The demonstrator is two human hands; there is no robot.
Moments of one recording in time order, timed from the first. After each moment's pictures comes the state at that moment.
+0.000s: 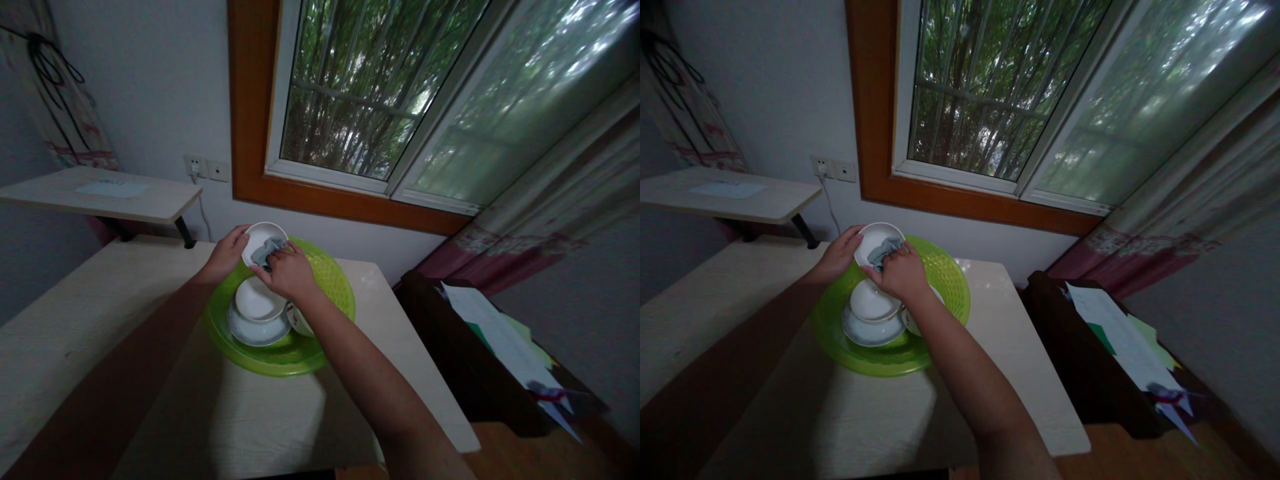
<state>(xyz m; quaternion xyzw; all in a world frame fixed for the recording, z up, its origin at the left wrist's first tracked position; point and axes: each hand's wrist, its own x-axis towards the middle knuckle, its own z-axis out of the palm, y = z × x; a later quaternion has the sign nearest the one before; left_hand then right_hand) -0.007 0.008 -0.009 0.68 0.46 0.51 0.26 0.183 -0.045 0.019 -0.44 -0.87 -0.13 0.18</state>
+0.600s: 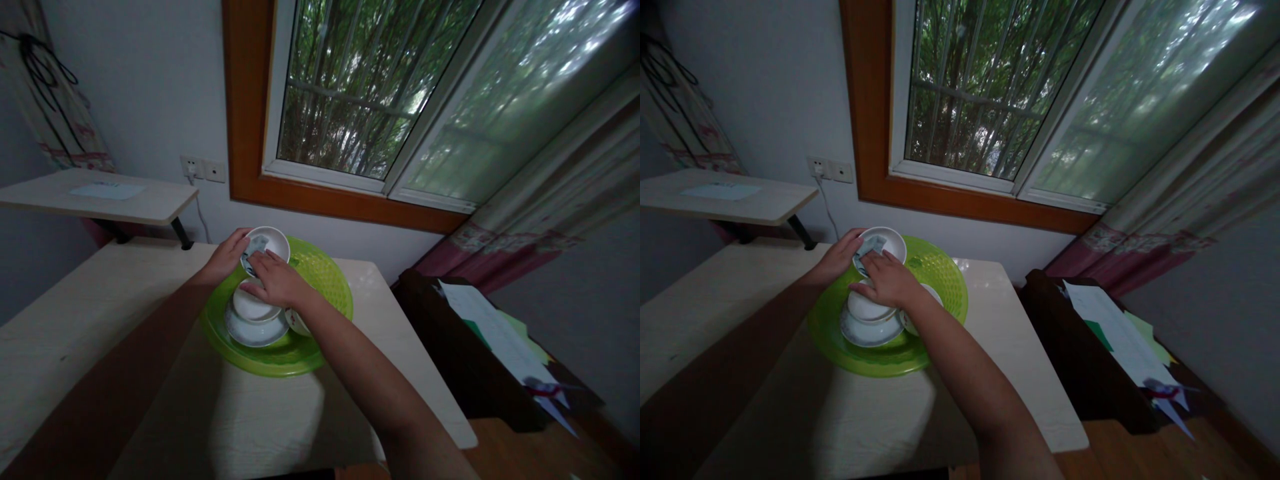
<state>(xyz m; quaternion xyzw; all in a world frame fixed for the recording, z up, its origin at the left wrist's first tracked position) -0.006 0.004 -0.009 0.72 0.42 0.49 0.27 0.180 -0.042 0.003 -0.31 -0.93 -0.07 0.19</state>
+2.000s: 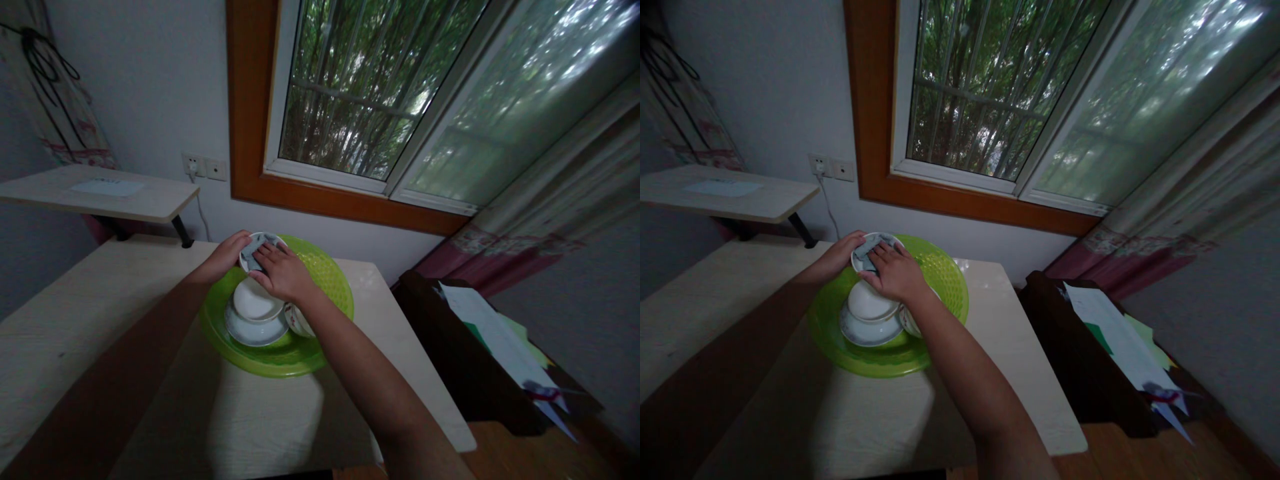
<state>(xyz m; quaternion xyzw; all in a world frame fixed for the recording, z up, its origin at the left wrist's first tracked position) -0.007 0.020 -0.015 0.67 0.41 0.48 0.38 0.189 -0.040 0.015 -0.35 -0.91 -0.09 0.19</state>
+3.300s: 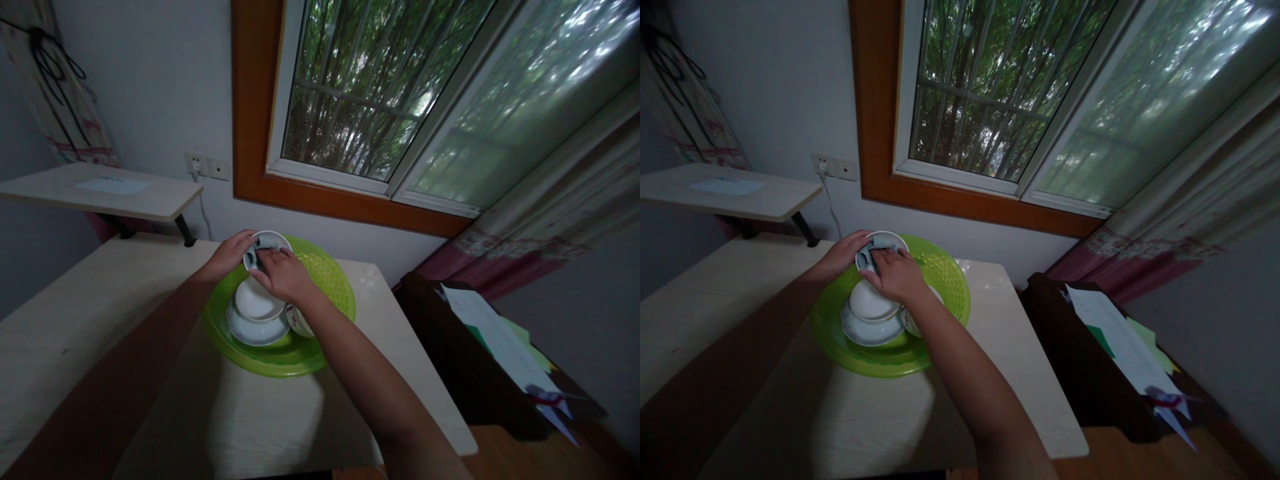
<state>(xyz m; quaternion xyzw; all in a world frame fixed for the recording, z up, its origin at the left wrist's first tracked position) -0.005 0.013 -0.009 0.70 0.43 0.47 0.32 0.183 -0.044 0.014 -0.39 -0.90 -0.07 0.19</state>
